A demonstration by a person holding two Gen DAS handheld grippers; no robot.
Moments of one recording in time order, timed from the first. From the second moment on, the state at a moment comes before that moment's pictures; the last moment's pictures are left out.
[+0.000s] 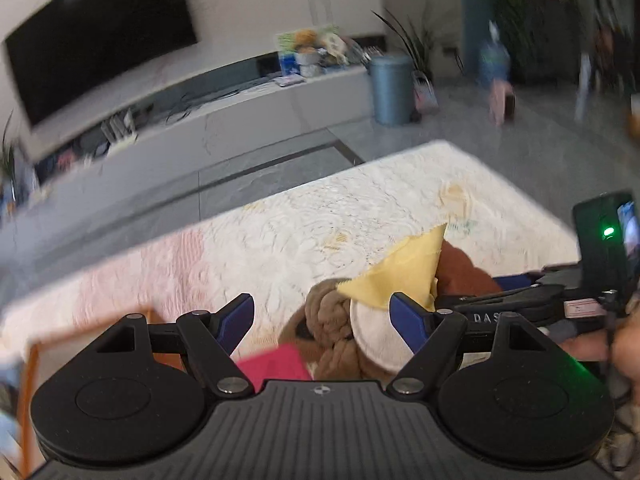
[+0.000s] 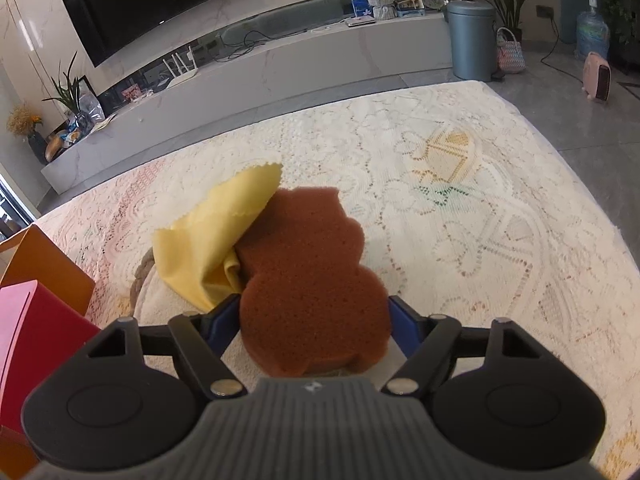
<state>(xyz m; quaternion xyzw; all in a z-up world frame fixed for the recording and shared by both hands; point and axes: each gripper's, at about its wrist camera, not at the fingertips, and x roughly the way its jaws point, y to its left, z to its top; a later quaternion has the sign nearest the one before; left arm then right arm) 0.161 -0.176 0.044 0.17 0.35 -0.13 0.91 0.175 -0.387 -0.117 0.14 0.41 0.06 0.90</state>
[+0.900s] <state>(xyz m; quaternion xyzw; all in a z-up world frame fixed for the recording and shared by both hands) 0.241 -0.233 -0.025 0.12 0.46 -0.13 0.87 0.170 -0.404 -0.122 0.18 0.43 0.09 0.88</state>
